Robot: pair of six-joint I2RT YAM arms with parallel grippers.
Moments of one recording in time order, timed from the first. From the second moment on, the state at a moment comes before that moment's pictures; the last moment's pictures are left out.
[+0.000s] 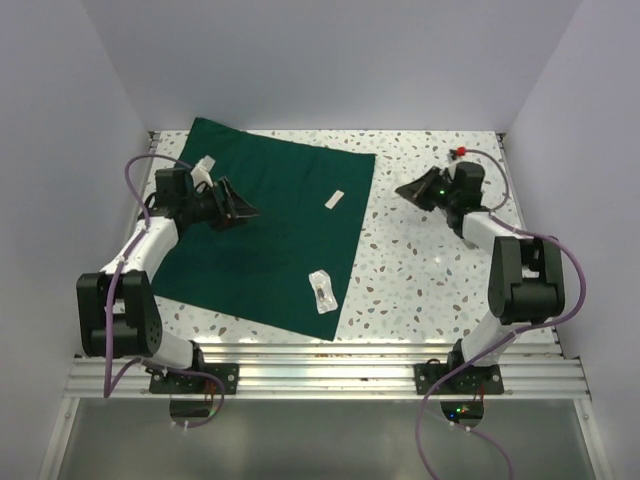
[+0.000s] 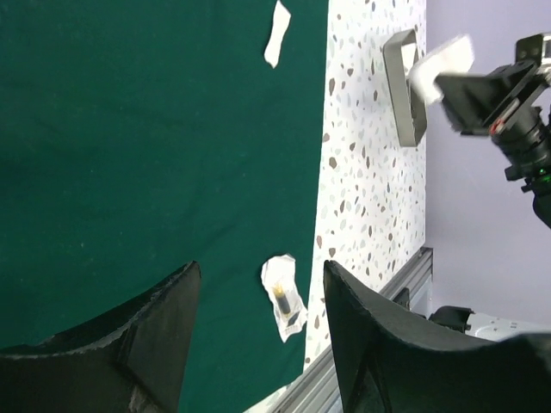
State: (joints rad) left arm 0.06 1.47 0.98 -0.25 0.78 -0.49; right arm 0.05 1.69 0.97 0.23 -0.56 0.74
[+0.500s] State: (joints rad) left arm 0.06 1.53 0.97 -0.27 0.80 -0.46; right arm -0.24 1.88 0.96 0.53 -0.42 0.96
